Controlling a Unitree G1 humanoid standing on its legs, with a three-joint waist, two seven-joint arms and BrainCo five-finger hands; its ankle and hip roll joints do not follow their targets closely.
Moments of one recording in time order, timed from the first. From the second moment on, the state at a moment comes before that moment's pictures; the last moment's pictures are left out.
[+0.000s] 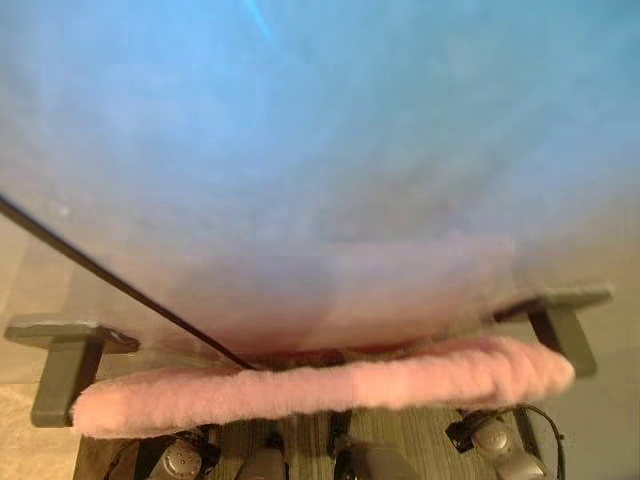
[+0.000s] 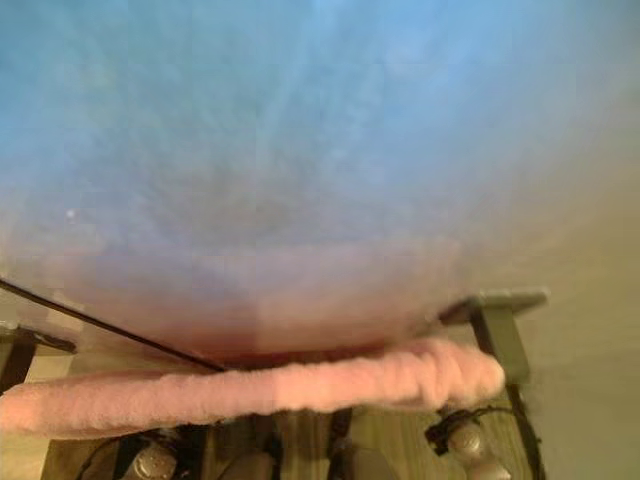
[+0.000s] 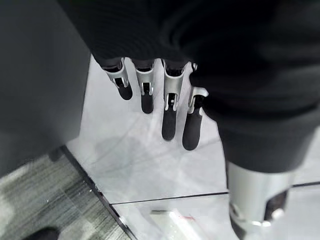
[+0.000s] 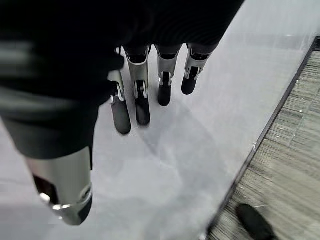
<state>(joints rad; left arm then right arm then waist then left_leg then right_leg) 0.12 0.43 -0.33 0.65 0.10 -0.17 0.21 0.07 -0.46 0.30 0.52 -0.04 -0.16 -0.09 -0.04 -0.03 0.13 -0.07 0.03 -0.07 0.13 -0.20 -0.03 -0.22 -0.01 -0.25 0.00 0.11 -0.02</state>
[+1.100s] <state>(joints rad) 0.20 0.43 -0.22 0.43 0.08 -0.21 0.22 -0.01 -0.45 0.16 0.41 0.16 -0.16 -0.10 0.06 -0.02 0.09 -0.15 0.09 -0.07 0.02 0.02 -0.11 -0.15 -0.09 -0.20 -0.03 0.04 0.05</state>
